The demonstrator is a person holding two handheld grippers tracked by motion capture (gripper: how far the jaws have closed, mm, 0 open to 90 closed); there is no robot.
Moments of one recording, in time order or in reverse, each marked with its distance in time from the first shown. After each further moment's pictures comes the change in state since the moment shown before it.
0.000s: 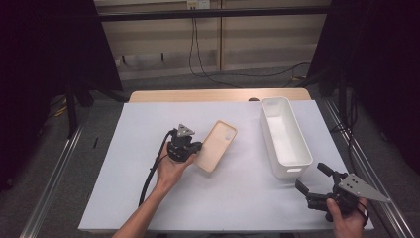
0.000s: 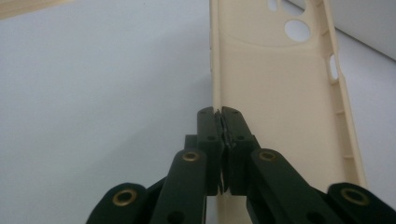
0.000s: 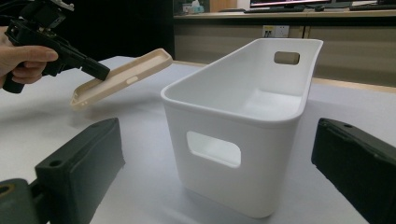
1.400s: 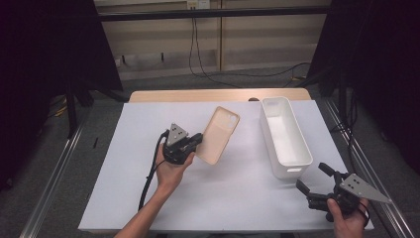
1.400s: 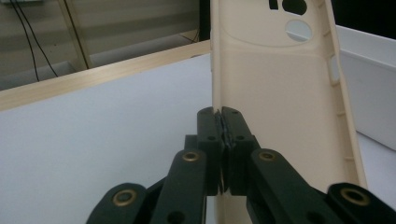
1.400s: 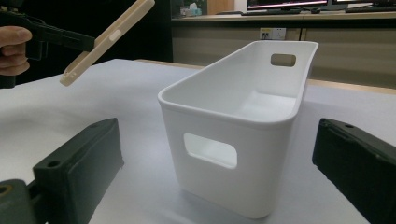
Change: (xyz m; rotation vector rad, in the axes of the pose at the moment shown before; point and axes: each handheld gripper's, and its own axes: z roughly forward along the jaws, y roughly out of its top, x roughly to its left) left arm -0.015 0.002 -0.034 -0.304 0.011 0.002; right arm 0.000 0.000 -0.001 -0.013 -0.013 0.013
